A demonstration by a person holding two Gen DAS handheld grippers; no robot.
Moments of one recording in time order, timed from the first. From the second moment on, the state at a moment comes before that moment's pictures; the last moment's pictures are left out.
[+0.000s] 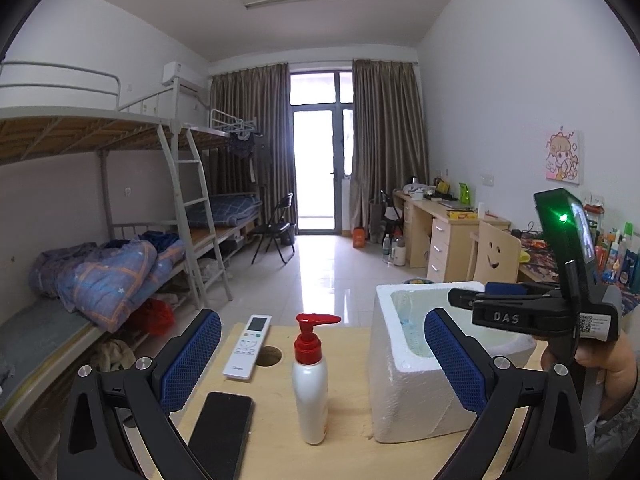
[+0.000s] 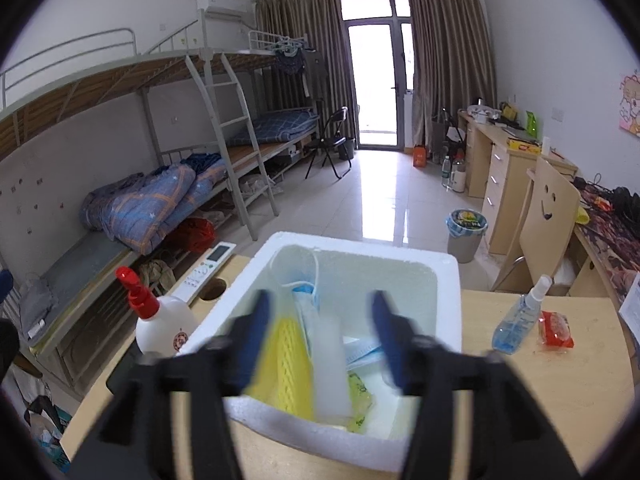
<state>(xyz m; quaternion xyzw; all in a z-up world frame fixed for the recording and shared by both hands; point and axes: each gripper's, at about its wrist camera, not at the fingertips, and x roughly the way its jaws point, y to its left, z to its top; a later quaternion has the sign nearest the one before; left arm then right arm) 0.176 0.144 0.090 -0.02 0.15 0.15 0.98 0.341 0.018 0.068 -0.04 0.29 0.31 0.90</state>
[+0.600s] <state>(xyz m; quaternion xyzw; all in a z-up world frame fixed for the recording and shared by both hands) 0.164 0.138 0.092 -0.02 0.14 0.14 0.98 0.317 -0.003 0.087 -0.04 0.26 0.30 0.92</state>
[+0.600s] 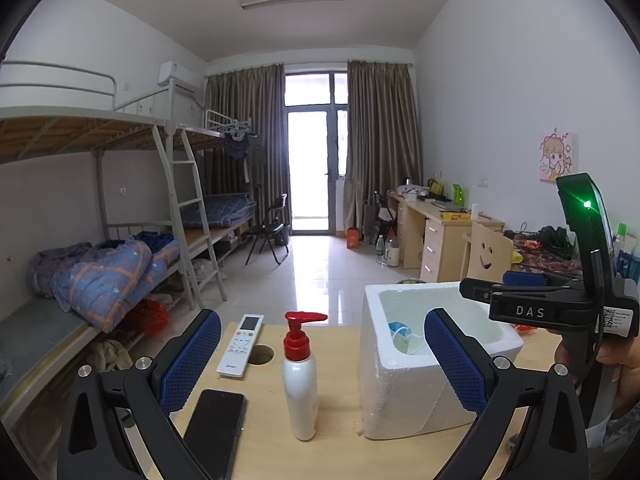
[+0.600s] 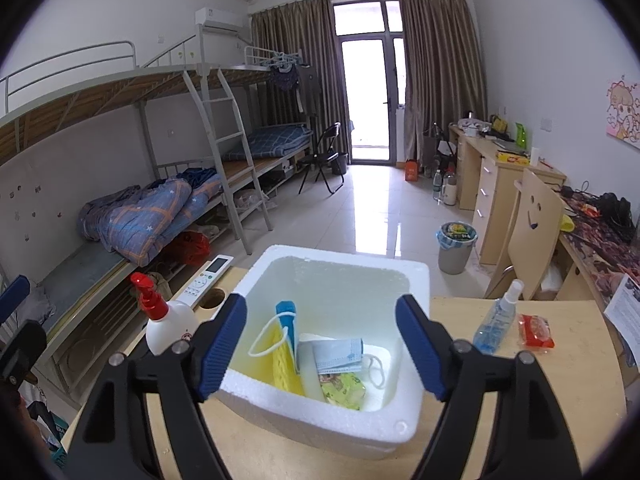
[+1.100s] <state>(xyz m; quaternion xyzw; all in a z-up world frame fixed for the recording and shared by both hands) 0.134 0.105 0.098 -0.01 0.14 0.12 0.98 0.252 -0.035 0.104 -0.08 0.21 0.27 0.94</state>
